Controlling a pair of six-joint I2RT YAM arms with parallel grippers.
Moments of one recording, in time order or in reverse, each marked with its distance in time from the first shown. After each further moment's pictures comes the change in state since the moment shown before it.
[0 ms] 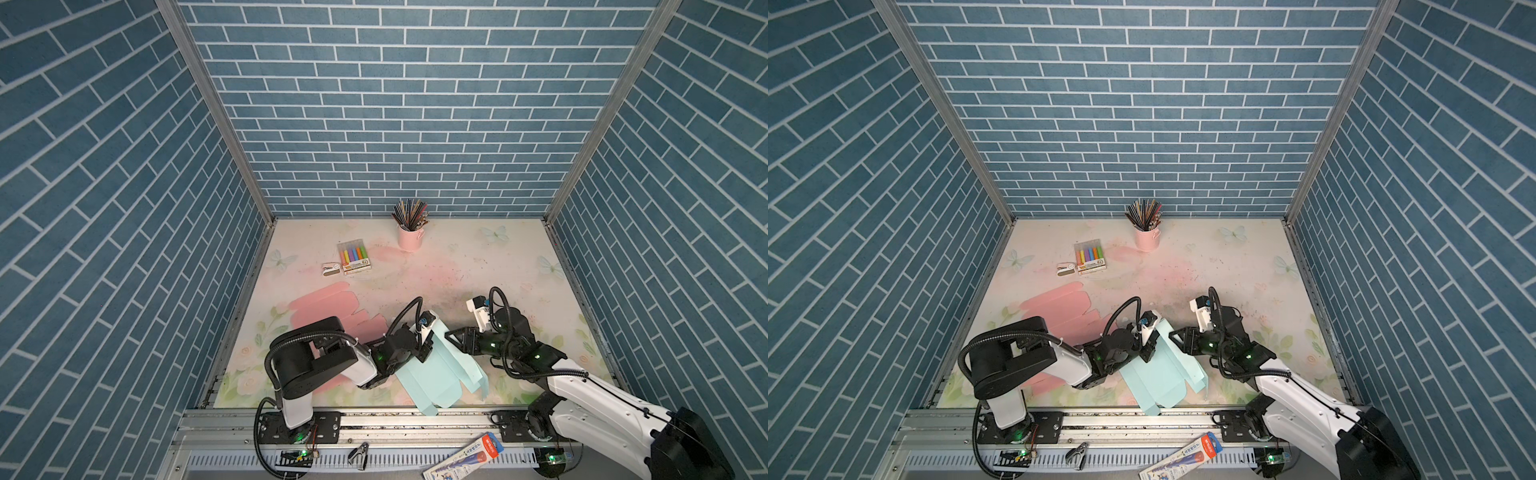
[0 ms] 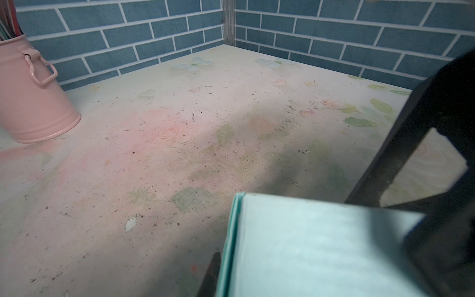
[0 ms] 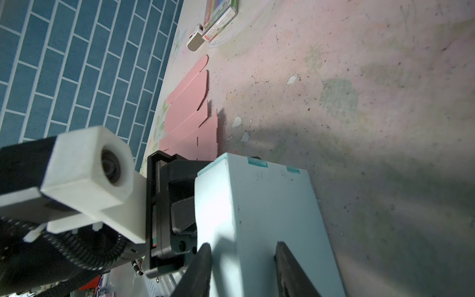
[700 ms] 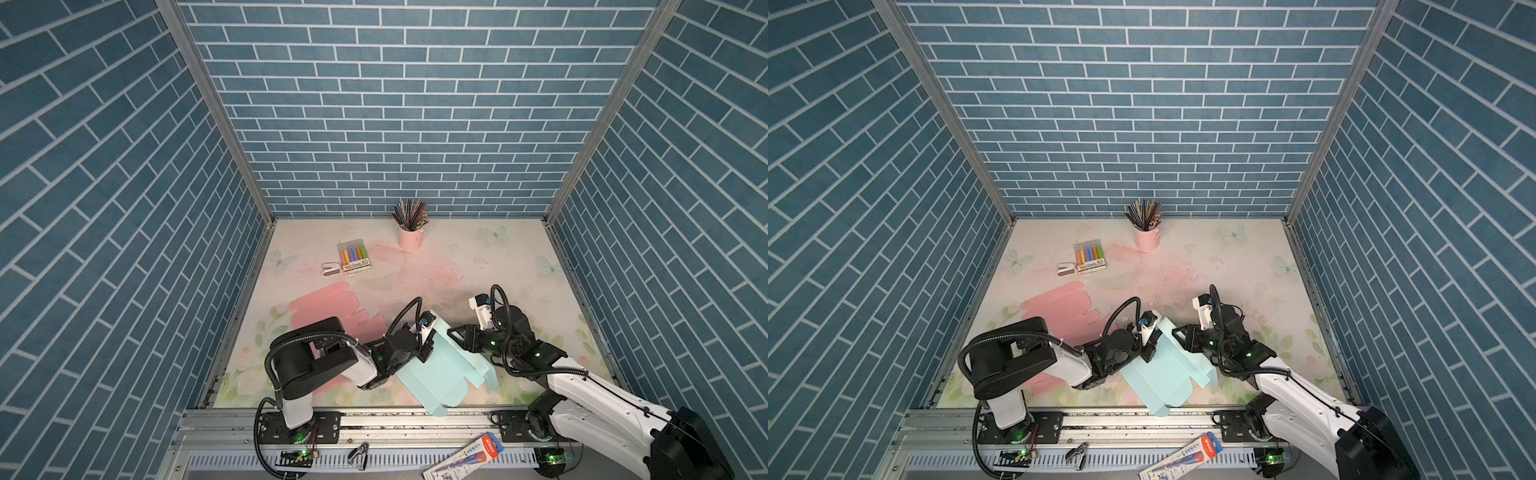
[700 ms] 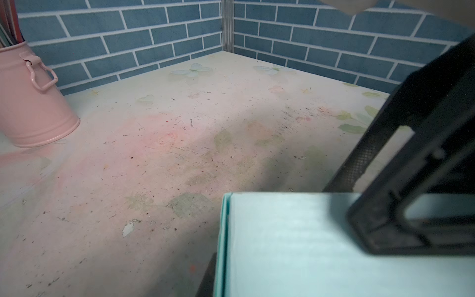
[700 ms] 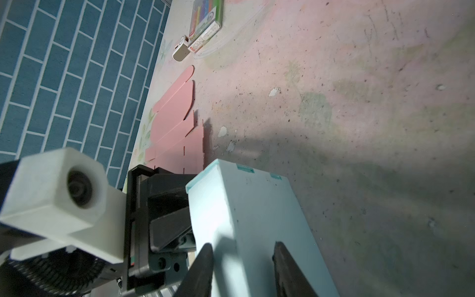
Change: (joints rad) left arm -0.005 0.000 -0.002 0.029 0.000 -0.006; right arm -0.016 0.012 0.022 -0.035 0.061 -0.031
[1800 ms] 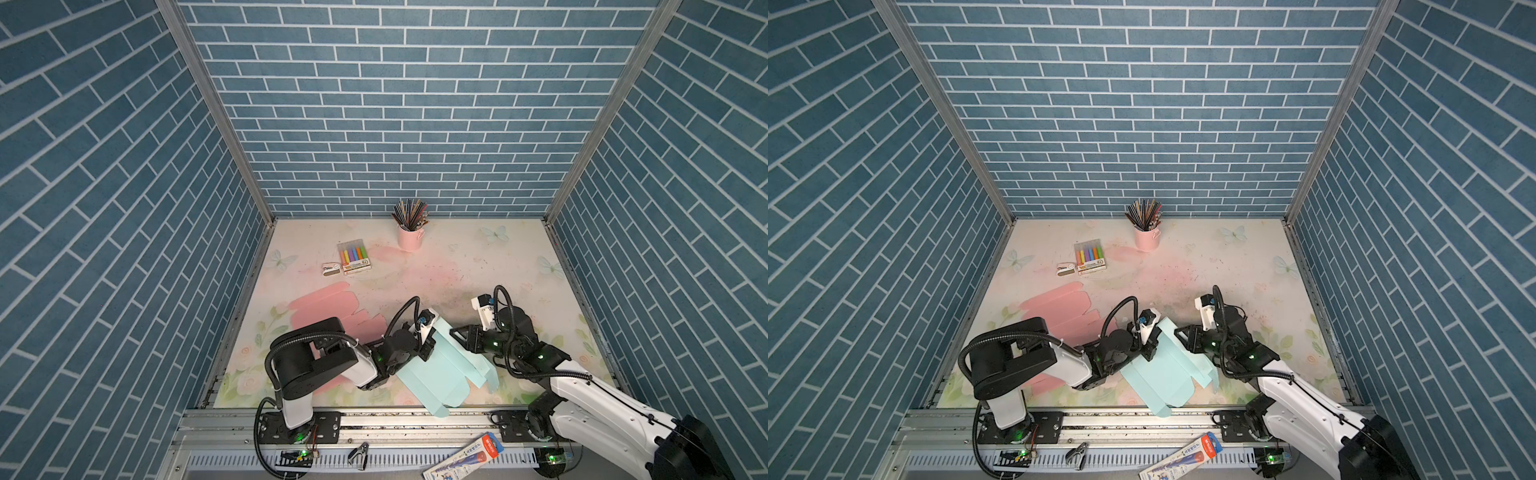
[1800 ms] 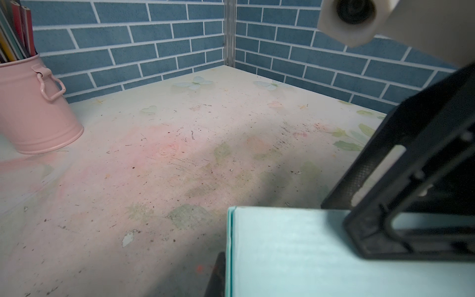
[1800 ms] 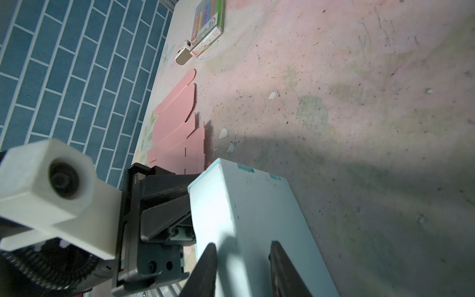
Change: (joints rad) left arm -0.004 0.000 0.000 0.043 -0.011 -0.023; right arm -0.007 -0.045 -0.013 -0.015 -0.005 -0.001
